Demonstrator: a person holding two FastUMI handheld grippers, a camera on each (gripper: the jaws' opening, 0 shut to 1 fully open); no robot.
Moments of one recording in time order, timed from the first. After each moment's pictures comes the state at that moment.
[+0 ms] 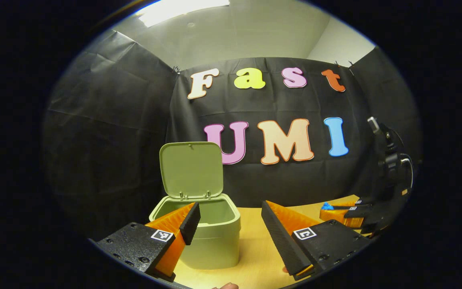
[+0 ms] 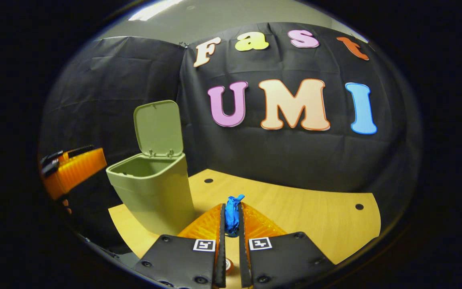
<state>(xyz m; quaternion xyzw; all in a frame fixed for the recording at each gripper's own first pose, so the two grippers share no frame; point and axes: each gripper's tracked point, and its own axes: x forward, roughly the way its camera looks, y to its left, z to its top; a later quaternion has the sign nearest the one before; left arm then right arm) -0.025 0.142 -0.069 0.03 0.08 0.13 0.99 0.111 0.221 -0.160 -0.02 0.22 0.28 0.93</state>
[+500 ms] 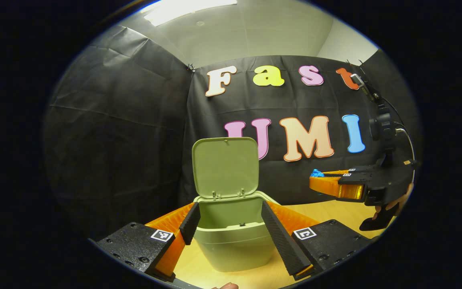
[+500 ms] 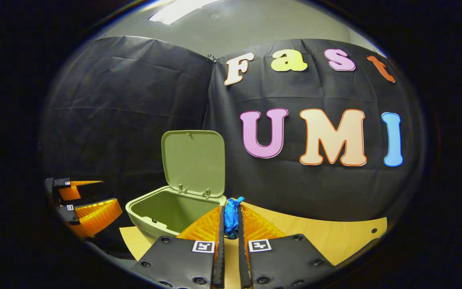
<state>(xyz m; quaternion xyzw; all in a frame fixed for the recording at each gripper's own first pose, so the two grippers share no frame) -0.047 0.231 -0.075 0.03 0.09 0.17 0.98 0.134 0.359 -0.101 -0.02 0.14 0.35 0.93</state>
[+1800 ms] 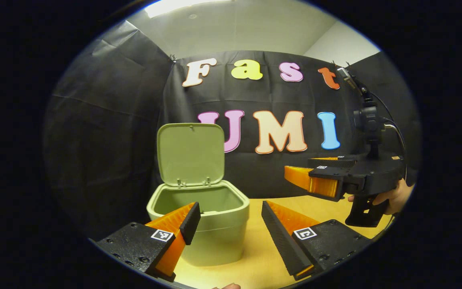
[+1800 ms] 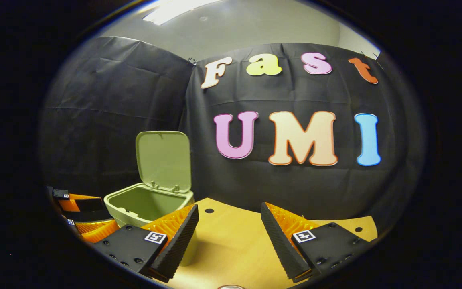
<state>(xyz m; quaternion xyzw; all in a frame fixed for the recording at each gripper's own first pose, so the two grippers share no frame) -0.024 0.135 -0.111 0.00 0.11 0.06 0.99 0.149 0.245 -0.102 -0.02 0.14 0.25 0.96</state>
